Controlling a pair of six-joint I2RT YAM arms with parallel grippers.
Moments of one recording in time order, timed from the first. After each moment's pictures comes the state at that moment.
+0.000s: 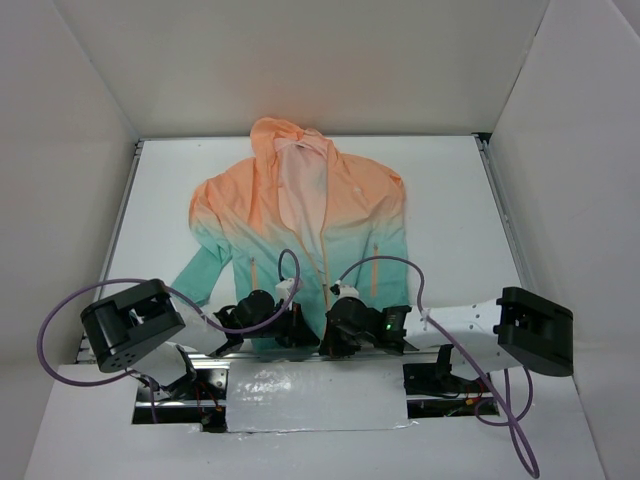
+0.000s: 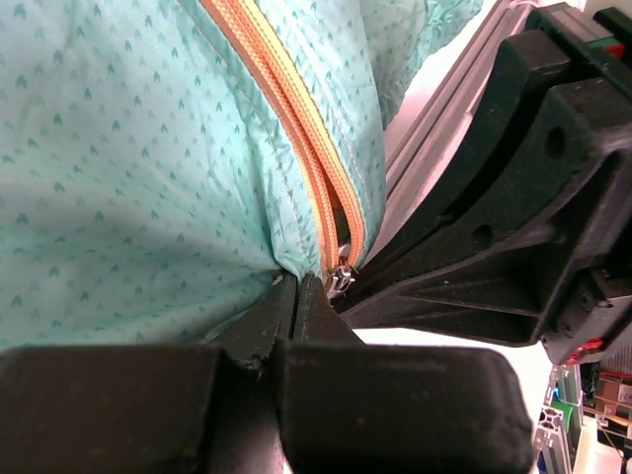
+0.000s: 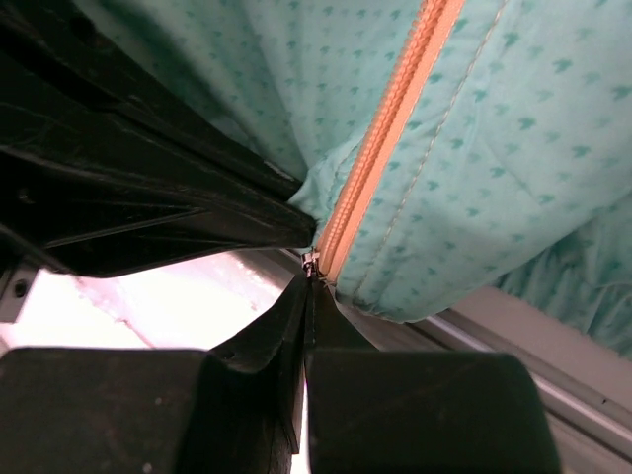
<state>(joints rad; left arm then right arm) -0.95 1.50 0.20 0.81 0.32 -0.84 1.22 1.30 0.46 -0.03 0.03 1.09</state>
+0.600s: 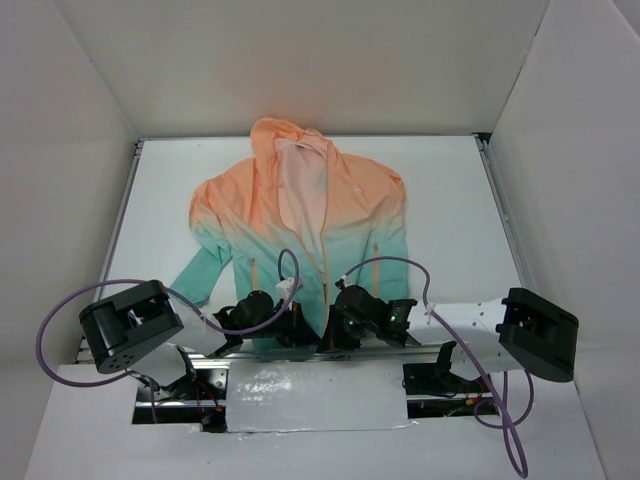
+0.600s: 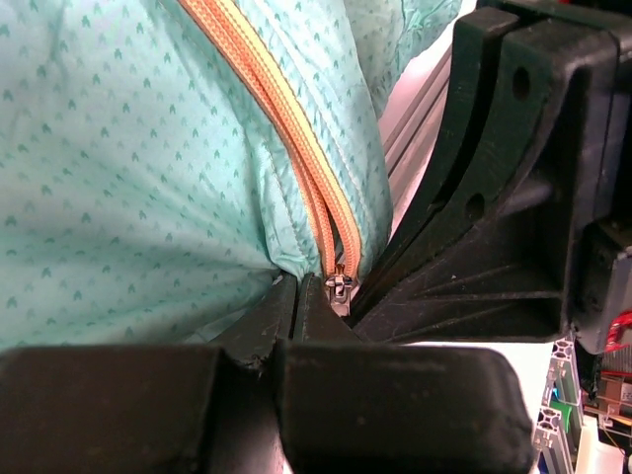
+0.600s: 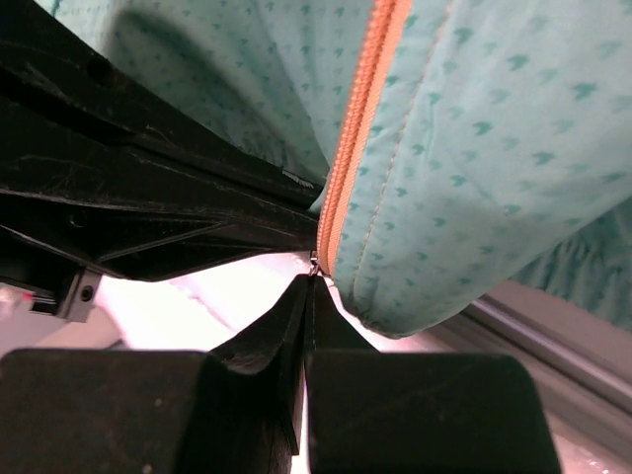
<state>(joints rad) -0.96 1.49 0.20 0.84 0.32 -0.84 1.13 1.27 0.45 -0.01 -0.14 1.18</state>
